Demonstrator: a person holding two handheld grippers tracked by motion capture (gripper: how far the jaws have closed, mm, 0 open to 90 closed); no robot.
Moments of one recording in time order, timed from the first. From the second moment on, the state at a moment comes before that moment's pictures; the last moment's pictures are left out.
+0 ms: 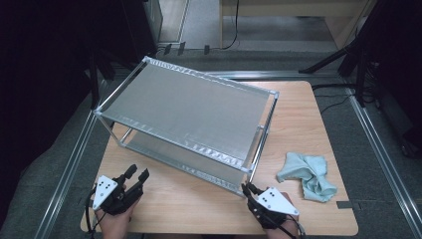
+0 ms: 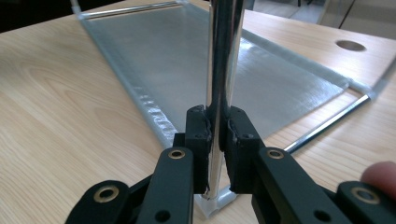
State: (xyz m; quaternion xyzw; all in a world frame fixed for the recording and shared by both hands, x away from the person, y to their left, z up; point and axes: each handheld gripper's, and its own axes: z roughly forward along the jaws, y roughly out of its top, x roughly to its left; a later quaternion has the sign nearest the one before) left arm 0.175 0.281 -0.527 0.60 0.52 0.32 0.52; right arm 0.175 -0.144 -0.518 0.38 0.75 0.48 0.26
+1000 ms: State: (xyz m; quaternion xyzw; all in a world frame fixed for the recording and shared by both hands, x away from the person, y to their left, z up) left arm 0.222 0.325 -0.541 0.61 0.57 0.33 0.44; right arm 0.179 -0.212 -0.518 0.45 0.71 0.46 0.29
